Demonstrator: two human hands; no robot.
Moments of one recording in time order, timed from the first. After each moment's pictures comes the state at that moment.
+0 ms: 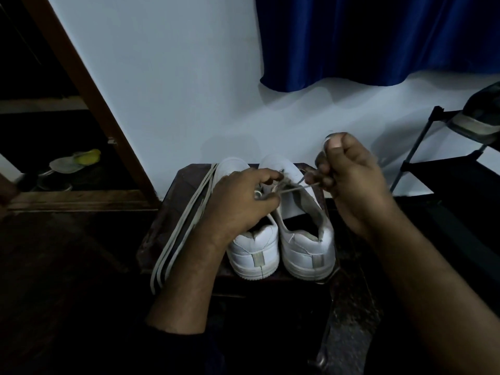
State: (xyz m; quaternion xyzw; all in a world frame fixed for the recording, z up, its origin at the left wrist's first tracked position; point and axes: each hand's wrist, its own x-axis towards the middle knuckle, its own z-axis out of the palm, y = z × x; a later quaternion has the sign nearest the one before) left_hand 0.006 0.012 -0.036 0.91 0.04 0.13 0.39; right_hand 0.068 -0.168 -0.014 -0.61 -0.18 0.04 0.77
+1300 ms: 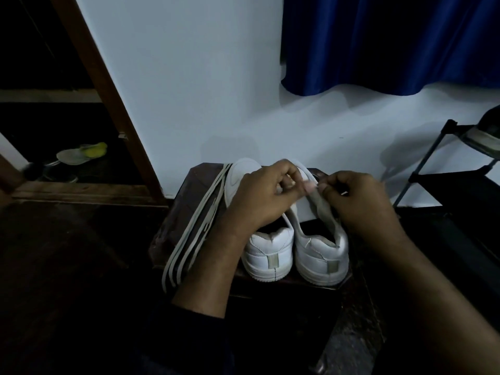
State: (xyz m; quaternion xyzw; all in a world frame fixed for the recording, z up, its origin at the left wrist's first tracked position) left_hand 0.024 0.013 -0.038 0.88 -0.02 0.13 0.45; right_hand 0.082 -0.173 -0.047 -0.89 -0.18 -0.09 0.41
